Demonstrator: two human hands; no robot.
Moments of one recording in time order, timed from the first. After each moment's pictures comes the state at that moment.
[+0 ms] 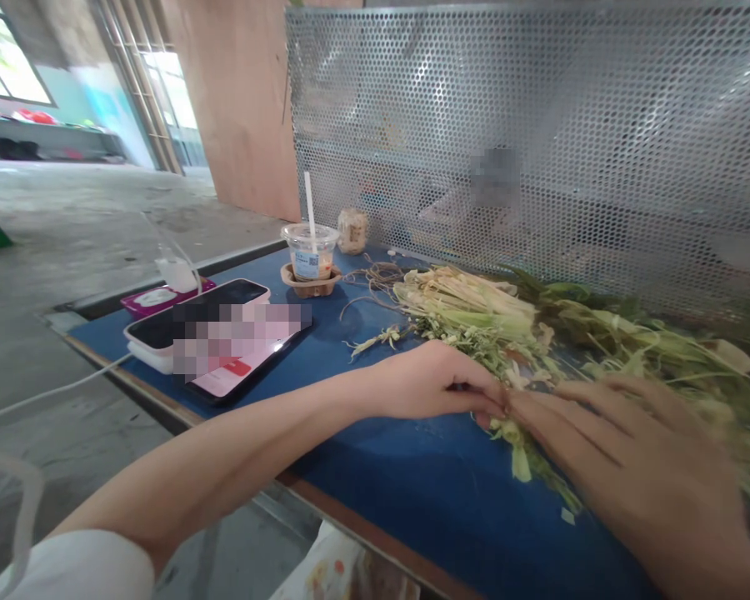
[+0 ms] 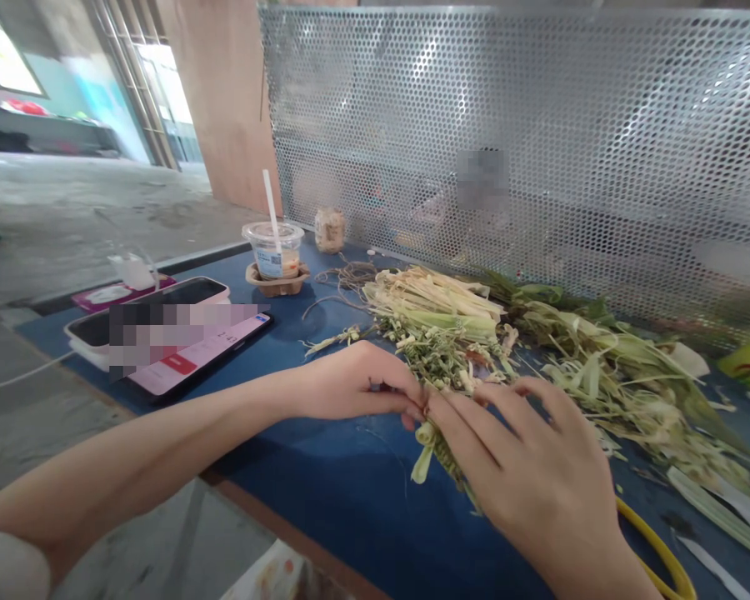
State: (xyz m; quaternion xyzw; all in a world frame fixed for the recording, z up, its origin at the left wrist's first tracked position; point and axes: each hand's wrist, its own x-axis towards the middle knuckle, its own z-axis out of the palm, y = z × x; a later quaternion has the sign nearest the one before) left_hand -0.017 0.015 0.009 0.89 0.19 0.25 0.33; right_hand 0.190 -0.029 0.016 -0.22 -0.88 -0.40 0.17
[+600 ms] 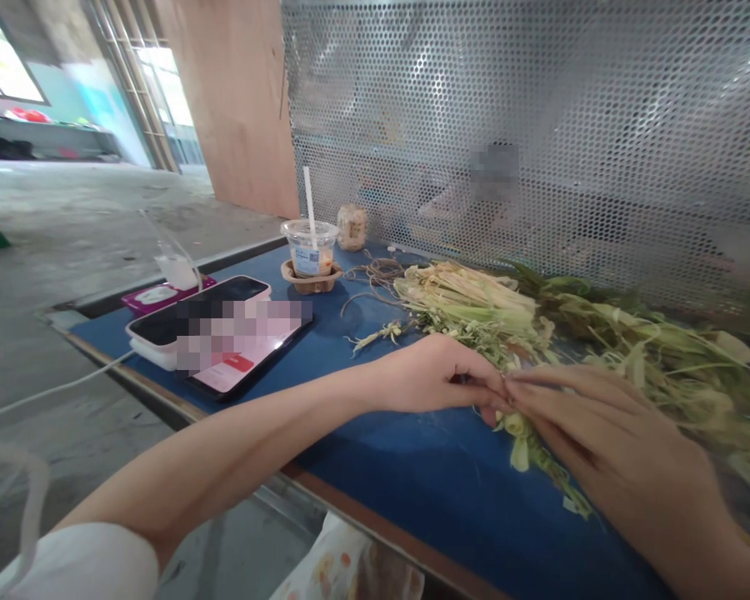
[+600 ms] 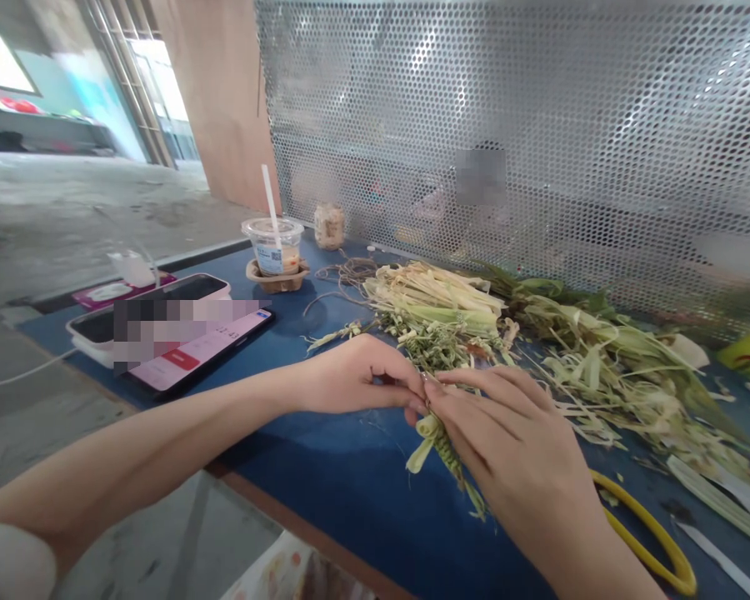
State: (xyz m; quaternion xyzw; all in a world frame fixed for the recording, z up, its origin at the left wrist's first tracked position) left_hand -0.019 0.013 0.007 0.87 0.19 0.26 0.36; right_hand 0.181 -0.028 0.008 -0.28 -0.89 -0.26 0.26
